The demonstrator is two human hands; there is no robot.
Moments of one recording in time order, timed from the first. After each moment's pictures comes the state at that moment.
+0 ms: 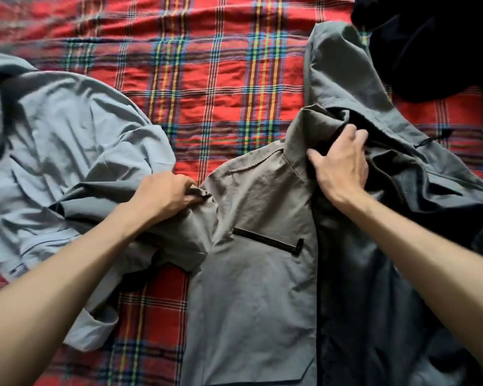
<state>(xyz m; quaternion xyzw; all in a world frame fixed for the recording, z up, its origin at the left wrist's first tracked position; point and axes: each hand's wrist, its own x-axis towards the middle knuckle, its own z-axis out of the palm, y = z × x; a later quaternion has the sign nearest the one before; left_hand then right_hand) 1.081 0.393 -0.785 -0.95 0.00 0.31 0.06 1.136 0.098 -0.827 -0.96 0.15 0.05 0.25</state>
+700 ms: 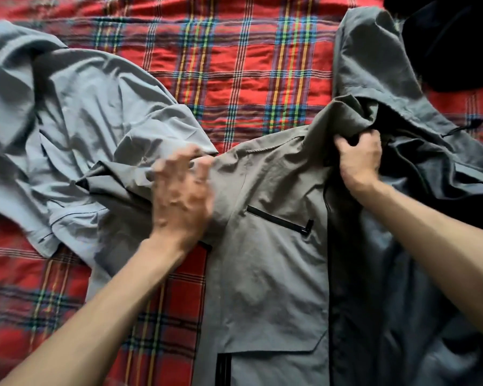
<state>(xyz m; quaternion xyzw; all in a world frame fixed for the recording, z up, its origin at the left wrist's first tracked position) 0.997 0.390 -0.778 -1.00 0.01 -0.09 -0.03 1.130 0.104 -0.860 -0.89 0.21 0.03 0.41</state>
